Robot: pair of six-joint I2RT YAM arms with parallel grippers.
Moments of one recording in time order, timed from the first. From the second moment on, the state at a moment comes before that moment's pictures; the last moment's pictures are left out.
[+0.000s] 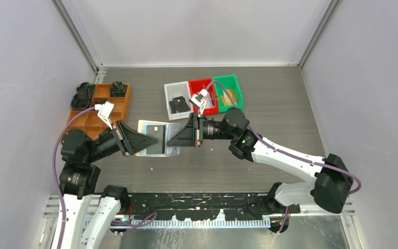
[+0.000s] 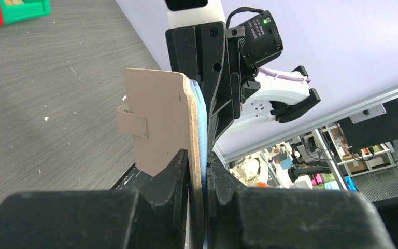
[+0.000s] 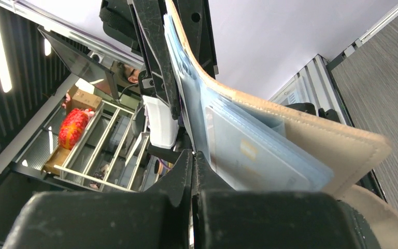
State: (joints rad) left arm -0.14 0.51 0.86 -0.32 0.94 -0.94; right arm 0.91 1.27 0.90 0.58 -0.69 1.20
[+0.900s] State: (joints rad) left arm -0.14 0.51 0.87 -0.33 0.92 -0.94; right arm 0.93 1.31 1.01 0.46 -0.67 1.13
